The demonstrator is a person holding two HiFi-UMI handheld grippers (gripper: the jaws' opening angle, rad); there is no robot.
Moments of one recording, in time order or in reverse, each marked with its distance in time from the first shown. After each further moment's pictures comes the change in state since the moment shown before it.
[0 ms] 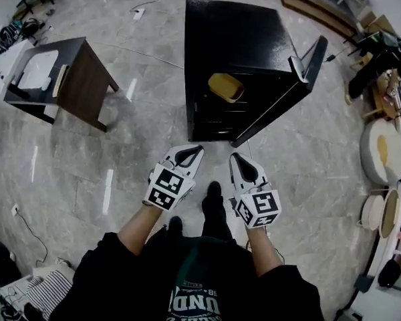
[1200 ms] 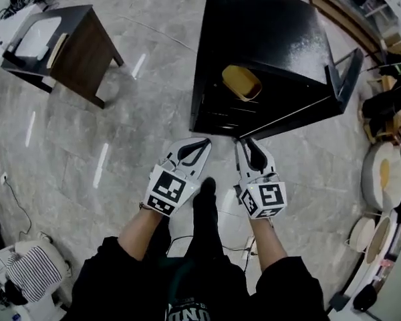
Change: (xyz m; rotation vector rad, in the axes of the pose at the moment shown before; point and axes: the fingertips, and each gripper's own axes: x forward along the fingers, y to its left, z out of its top) left arm 0.054 0.034 -0.014 -0.078 -0.125 0.098; right arm 0.090 -0.063 -0.035 -0.069 0.004 0.063
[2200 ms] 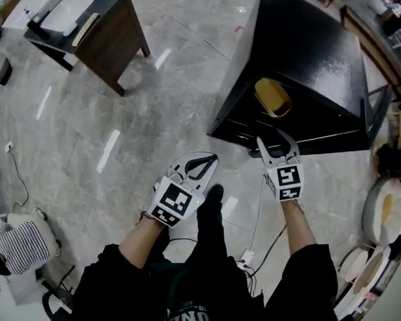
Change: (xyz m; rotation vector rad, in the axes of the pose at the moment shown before) left arm -0.029 0.028 -0.045 -0.034 0.073 0.073; right arm 0.088 -0.035 -0.037 -0.410 0.240 0.156
